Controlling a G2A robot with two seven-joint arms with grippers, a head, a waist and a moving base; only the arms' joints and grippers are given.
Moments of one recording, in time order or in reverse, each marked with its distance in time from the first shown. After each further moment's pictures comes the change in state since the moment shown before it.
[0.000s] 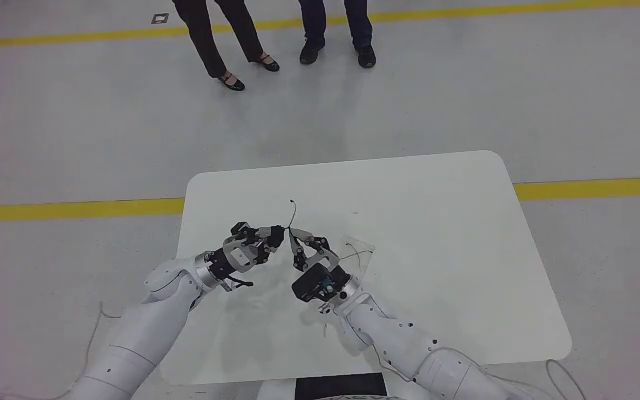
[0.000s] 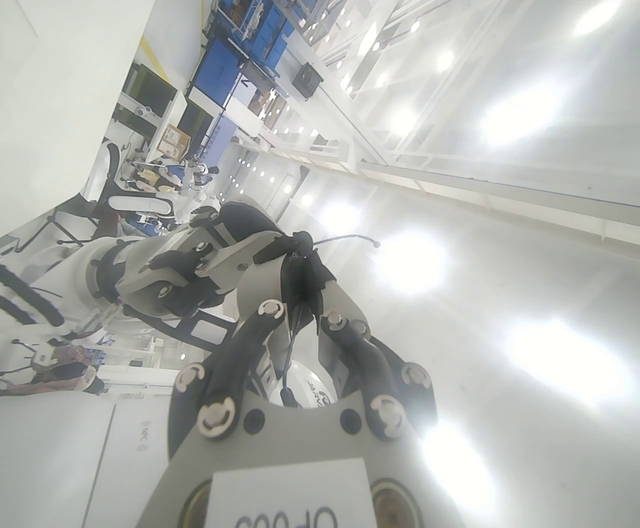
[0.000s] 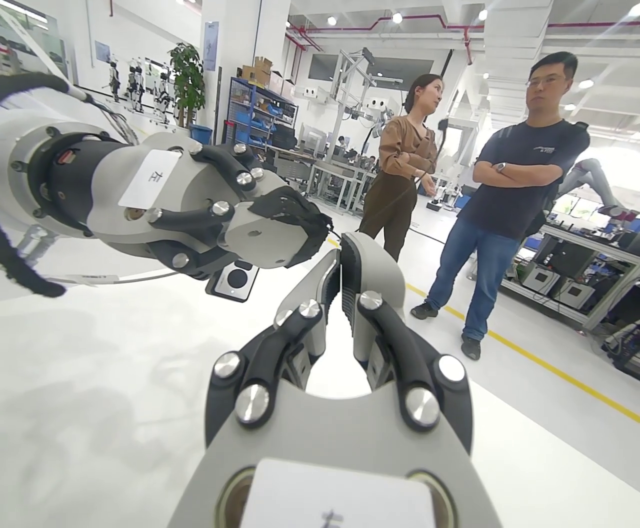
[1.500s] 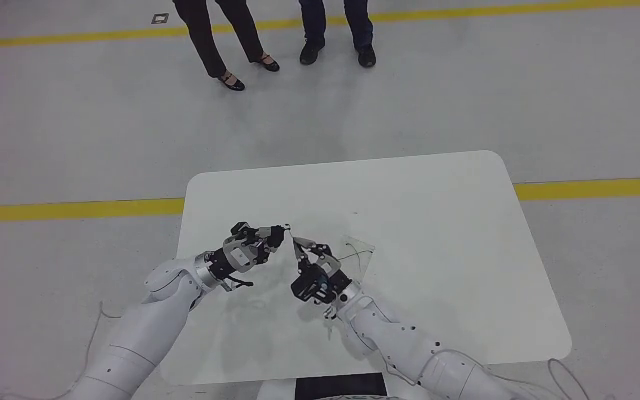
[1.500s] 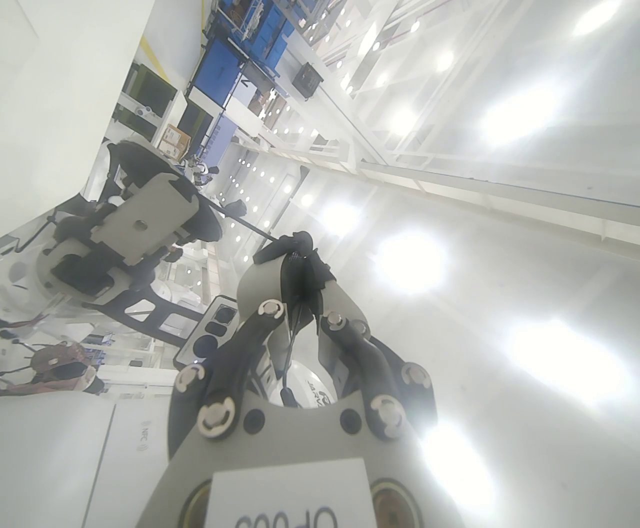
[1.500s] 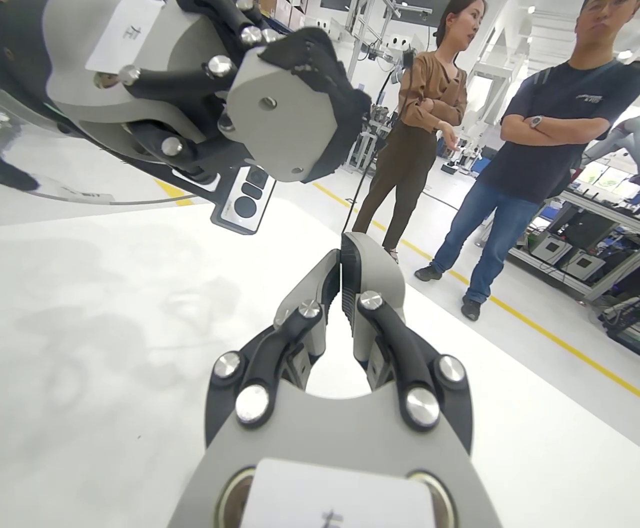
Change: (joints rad) left arm 0.000 0.000 0.000 0.000 0.000 0.000 0.000; right arm 0.007 0.034 -0.047 0.011 0.000 0.000 0.150
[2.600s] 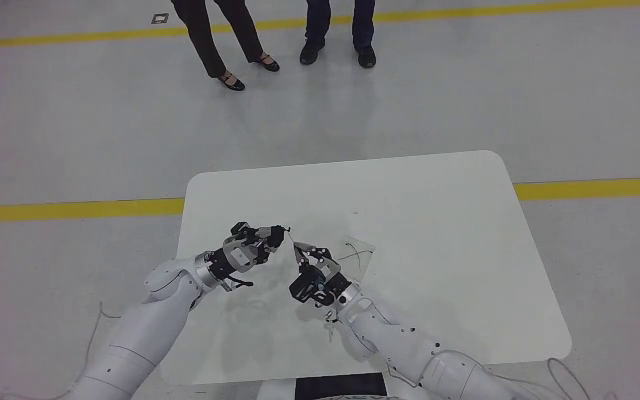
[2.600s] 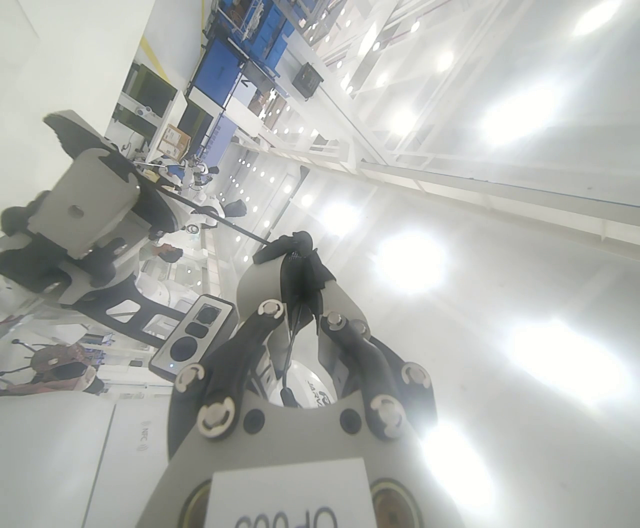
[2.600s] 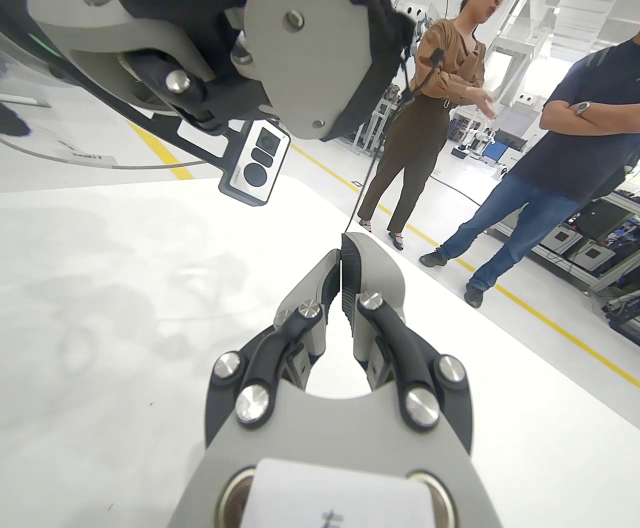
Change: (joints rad) left arm 0.000 0.000 0.000 0.000 0.000 0.000 0.000; right arm 0.008 0.006 -0.028 0.010 0.000 0.000 0.065
